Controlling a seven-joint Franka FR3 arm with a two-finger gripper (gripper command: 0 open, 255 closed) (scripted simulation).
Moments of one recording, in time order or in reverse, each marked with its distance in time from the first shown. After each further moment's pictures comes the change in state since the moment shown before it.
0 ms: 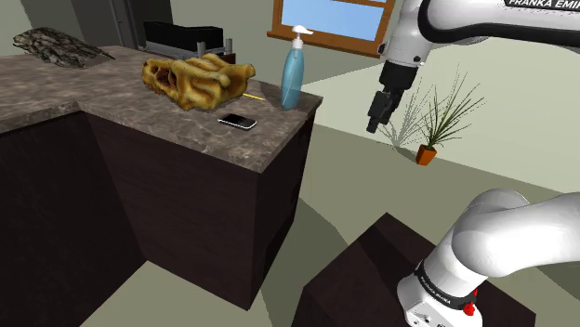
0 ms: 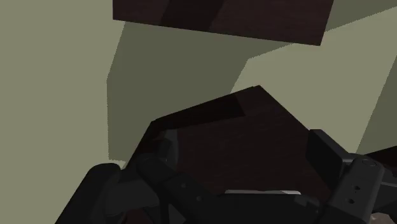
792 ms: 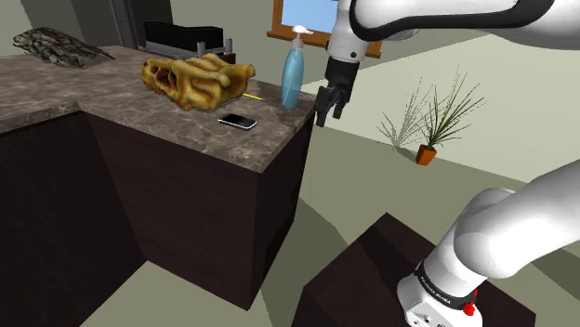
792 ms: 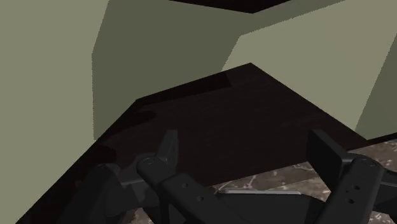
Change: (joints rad) arm 0.047 0.340 0.115 0.218 0.042 0.130 0.113
